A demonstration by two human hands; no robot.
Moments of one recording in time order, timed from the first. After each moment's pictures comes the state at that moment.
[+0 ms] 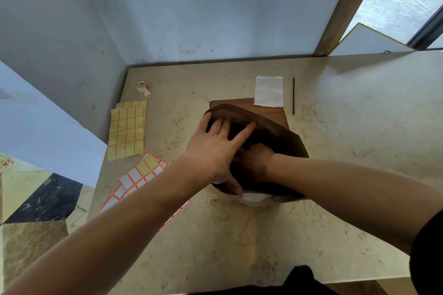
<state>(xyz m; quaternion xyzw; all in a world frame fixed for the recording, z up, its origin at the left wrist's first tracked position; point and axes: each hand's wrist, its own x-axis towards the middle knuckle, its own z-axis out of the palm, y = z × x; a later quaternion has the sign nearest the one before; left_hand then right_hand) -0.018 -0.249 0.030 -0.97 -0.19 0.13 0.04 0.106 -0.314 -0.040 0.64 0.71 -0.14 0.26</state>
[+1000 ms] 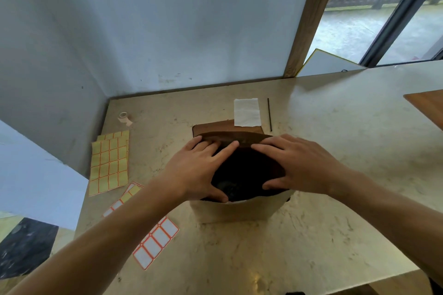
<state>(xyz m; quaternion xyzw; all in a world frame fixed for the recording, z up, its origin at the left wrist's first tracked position) -0.026 -0.237 0.045 -0.99 -0.11 0.06 -0.01 0.152 -0.412 0.073 0.75 0.65 -0.05 0.02</state>
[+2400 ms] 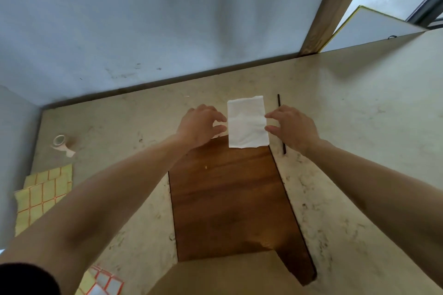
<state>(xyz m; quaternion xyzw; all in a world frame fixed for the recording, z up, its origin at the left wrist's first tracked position) 0.242 -0.020 -0.132 -0.96 -0.21 0.02 -0.18 0.406 -0.215 -0.132 0.89 0.44 -0.11 -0.08</state>
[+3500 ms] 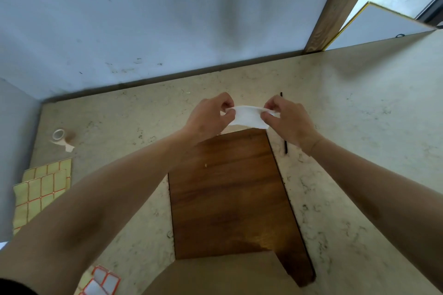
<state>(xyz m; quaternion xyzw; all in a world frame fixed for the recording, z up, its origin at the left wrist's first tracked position) 0.257 -0.037 -0.116 -0.91 -0.23 -0.07 -0.33 0.397 -0.202 -0.116 0.87 0.38 -0.17 -0.28</state>
